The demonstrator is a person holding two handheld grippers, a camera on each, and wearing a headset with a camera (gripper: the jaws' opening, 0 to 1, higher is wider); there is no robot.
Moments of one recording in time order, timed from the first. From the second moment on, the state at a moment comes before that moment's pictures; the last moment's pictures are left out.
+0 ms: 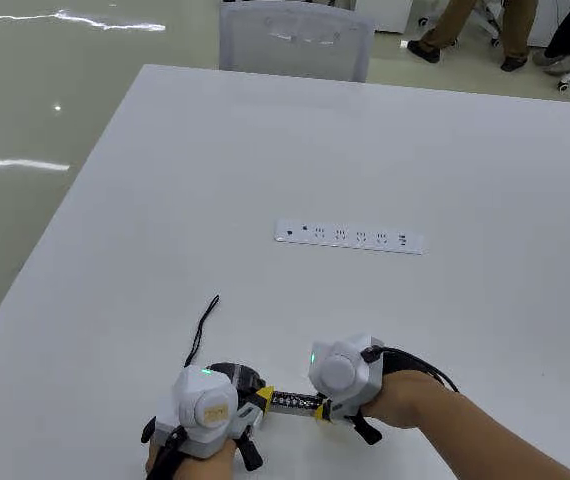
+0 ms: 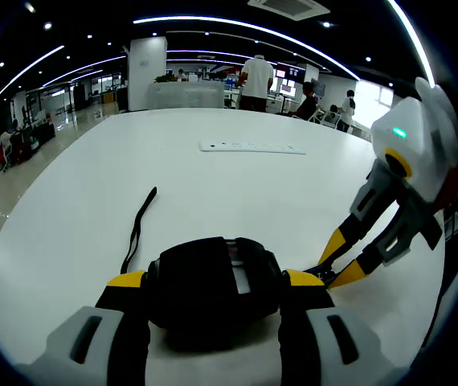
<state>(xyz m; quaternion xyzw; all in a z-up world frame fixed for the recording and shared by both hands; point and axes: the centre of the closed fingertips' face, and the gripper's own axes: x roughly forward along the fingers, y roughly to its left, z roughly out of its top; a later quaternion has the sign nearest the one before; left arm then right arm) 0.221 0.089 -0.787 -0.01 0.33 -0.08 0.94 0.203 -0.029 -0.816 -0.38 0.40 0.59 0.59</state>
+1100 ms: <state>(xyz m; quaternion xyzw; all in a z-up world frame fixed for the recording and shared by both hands) 0.220 0.087 -0.783 -0.01 0.33 -0.08 0.94 0.202 0.002 -0.813 -0.36 0.38 0.61 0.60</state>
